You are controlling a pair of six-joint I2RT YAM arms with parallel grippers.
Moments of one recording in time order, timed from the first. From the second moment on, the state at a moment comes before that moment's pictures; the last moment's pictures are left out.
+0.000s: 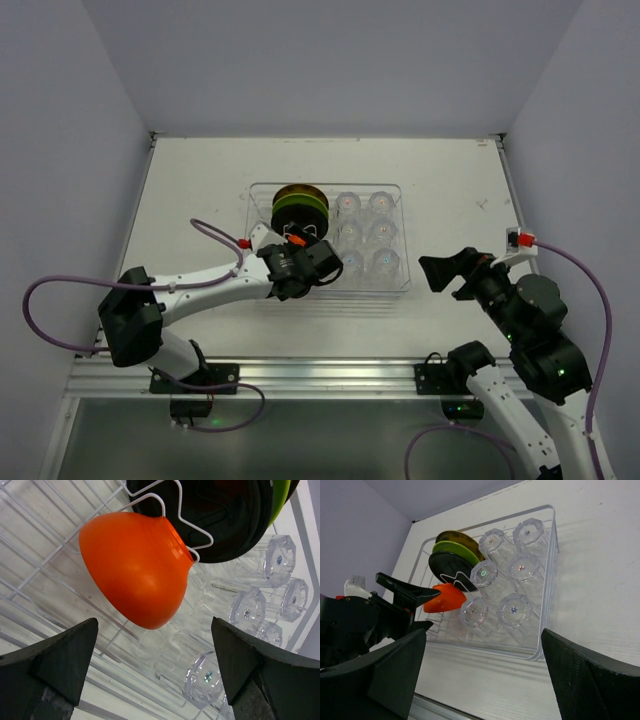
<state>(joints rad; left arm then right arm) -1.05 1.51 1.11 -0.81 -0.78 -1.92 0.38 0.33 0.86 -0.73 0.02 0.59</state>
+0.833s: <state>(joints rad) -1.03 1.52 0.95 -0.53 -0.93 -1.94 0.38 0.40 0.88 -0.73 -0.08 0.45</state>
